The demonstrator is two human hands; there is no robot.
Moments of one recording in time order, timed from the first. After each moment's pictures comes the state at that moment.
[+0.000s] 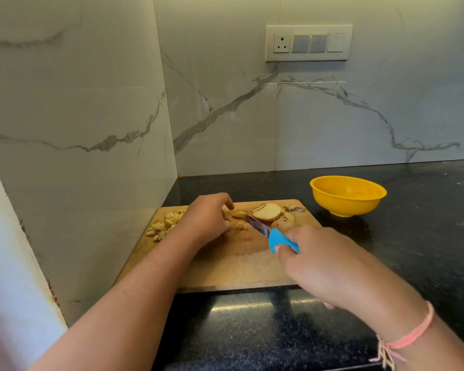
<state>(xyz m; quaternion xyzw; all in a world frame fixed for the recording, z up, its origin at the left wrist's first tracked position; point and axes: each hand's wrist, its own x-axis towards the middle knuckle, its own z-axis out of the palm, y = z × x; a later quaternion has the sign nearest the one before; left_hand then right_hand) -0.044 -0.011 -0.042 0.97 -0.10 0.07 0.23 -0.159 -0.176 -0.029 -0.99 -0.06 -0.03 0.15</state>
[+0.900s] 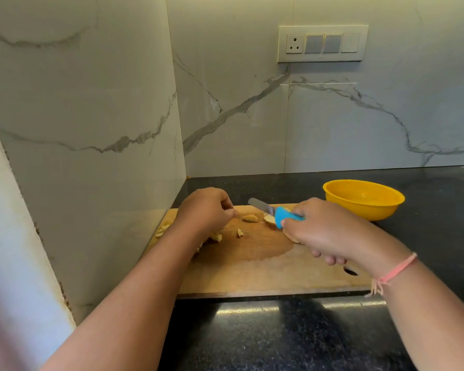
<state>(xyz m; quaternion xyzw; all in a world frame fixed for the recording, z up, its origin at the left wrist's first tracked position) -0.039 0.003 -0.030 0.97 -0.06 0.11 0.20 -0.101 -0.182 -0.018 -0.97 -0.04 -0.03 0.23</state>
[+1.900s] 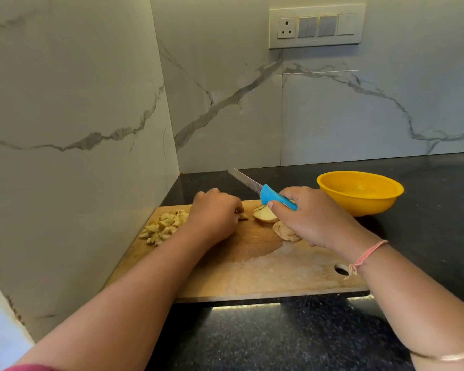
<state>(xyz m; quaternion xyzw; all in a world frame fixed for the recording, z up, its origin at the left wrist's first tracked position) -0.004 -0.031 -0.056 0.98 -0.12 0.12 -0.02 -0.060 -0.200 -0.044 -0.94 -0.12 -0.16 0.28</state>
